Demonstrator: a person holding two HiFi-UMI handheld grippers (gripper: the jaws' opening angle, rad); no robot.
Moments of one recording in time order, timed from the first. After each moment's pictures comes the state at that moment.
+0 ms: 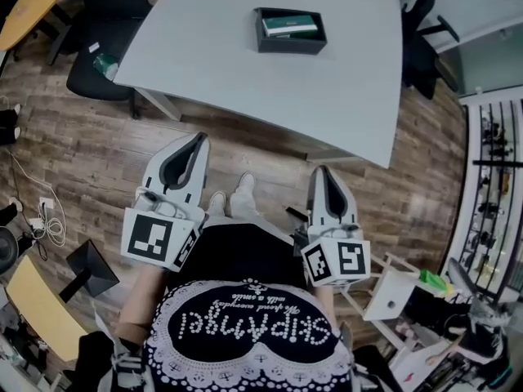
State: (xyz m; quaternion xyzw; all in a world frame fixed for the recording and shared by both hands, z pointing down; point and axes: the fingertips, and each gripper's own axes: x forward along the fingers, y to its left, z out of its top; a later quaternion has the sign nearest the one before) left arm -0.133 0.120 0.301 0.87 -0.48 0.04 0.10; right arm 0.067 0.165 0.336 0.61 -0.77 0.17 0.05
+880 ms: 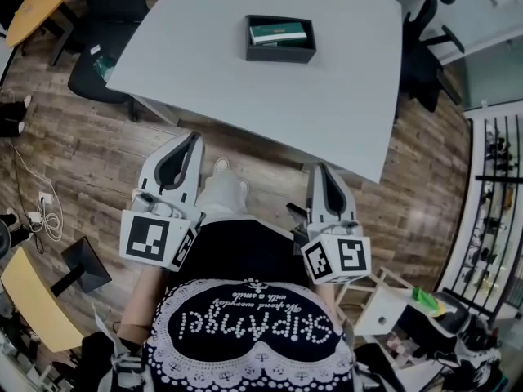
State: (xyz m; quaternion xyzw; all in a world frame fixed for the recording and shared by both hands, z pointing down) left arm -0.090 0.099 0.299 0.85 -0.52 0.04 0.08; right arm 0.119 0.131 0.342 0.58 -0.79 0.17 0.04
